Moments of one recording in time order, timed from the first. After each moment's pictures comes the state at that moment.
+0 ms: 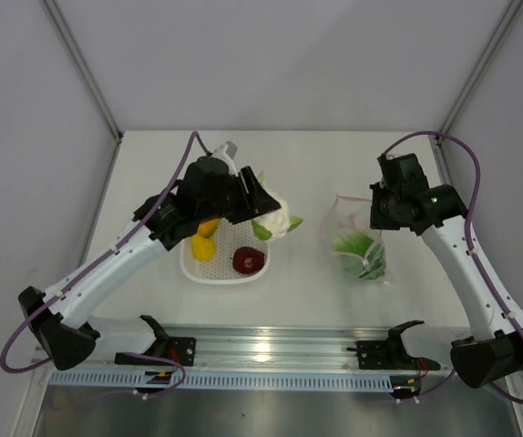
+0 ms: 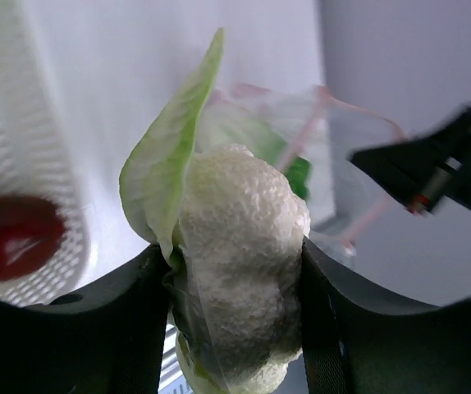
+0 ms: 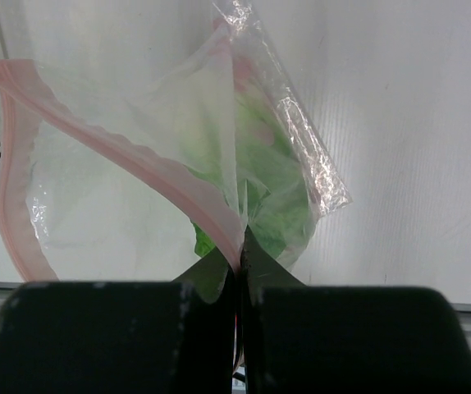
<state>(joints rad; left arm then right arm) -0.74 1.25 1.34 -0.65 0.01 -0.92 0.34 1.21 1.37 -1.12 0.14 0.31</state>
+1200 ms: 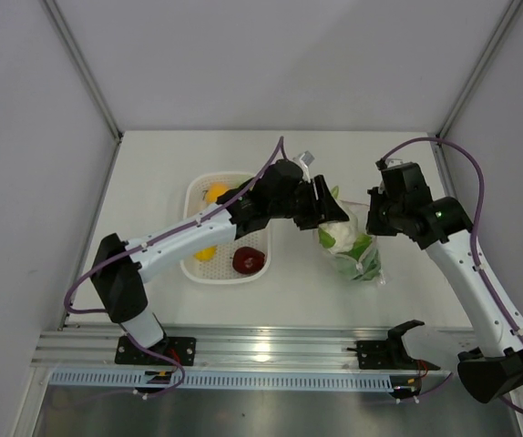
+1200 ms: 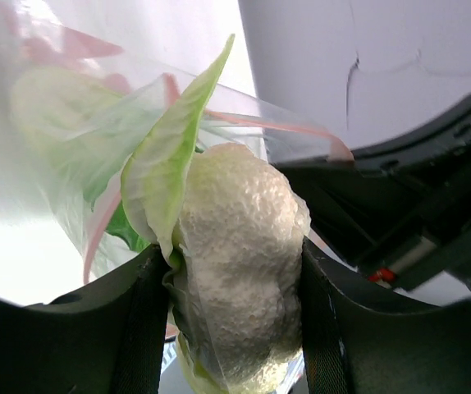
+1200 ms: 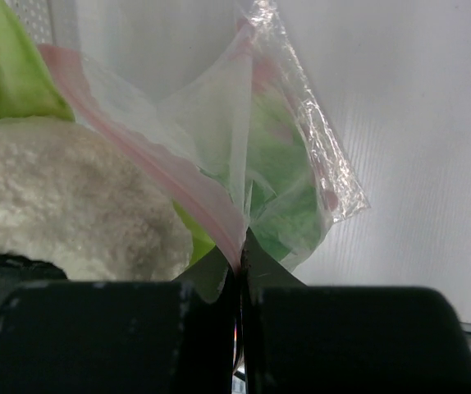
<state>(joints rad) -0.93 1.66 1.48 -0.30 0.22 -1.04 0.39 1.12 1.31 -1.07 0.10 0.33</state>
